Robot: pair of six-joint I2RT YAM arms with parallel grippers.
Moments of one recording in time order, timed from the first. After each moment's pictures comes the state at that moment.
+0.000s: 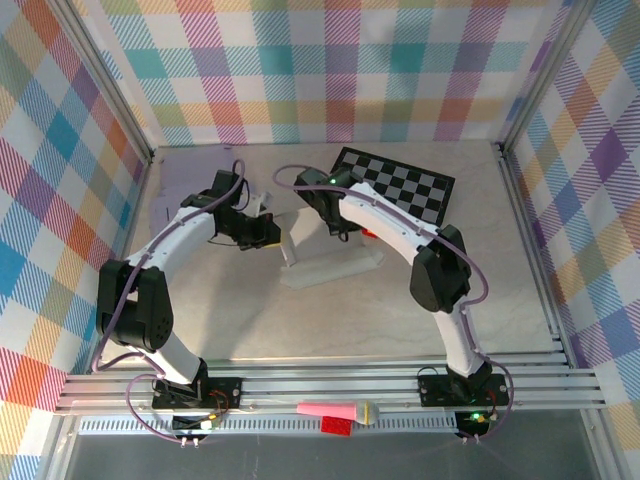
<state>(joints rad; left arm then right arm) -0.25 1.62 1.22 -0.76 0.61 -0.30 0.79 2.11 1.97 -1.33 0.55 0.66</state>
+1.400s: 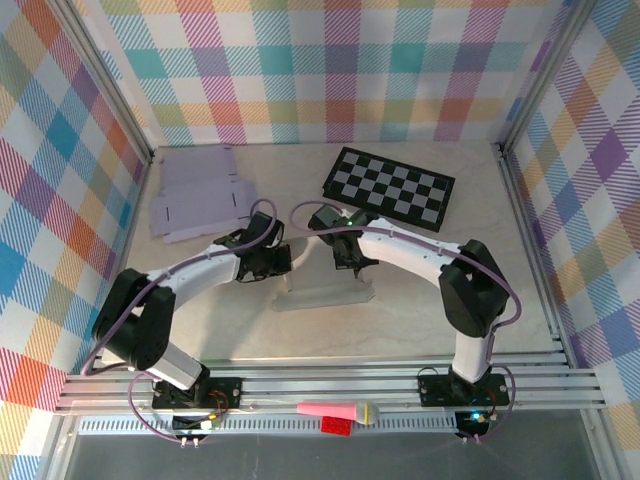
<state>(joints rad) -0.54 1.51 0.90 -0.42 0.04 -0.63 0.85 1.83 1.42 -0.98 0.44 0.76</state>
